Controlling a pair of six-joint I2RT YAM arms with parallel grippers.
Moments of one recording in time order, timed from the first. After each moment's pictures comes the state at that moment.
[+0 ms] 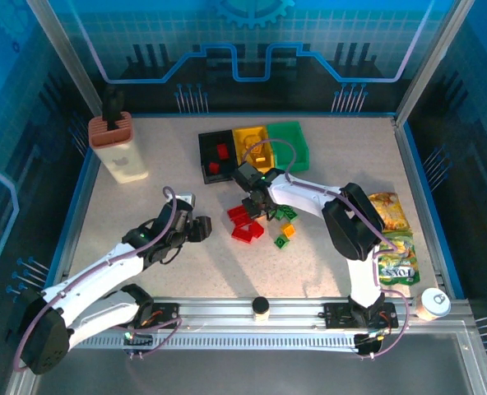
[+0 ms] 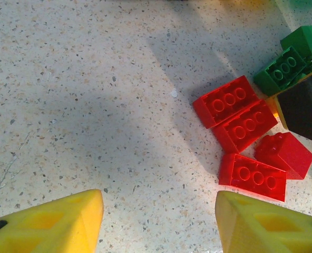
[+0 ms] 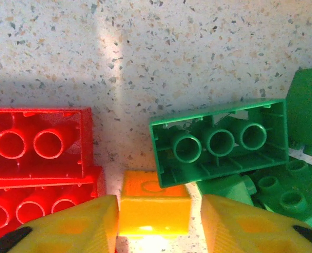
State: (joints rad) left arm -0.56 0.97 0.55 -0.39 -0.13 -0.59; right arm 0.75 1.99 1.45 -0.78 0.19 0.31
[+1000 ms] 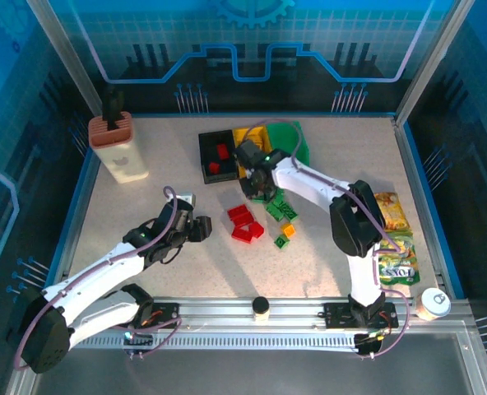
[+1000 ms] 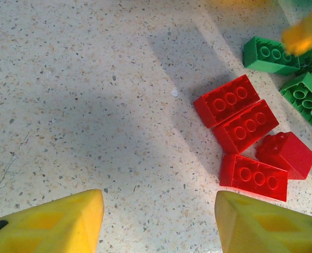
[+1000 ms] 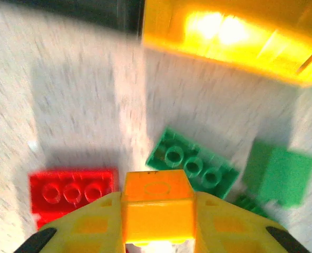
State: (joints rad) left arm -0.56 0.98 0.55 -0.39 -0.13 -0.59; right arm 0.67 2.01 1.72 -0.86 0.12 0.28
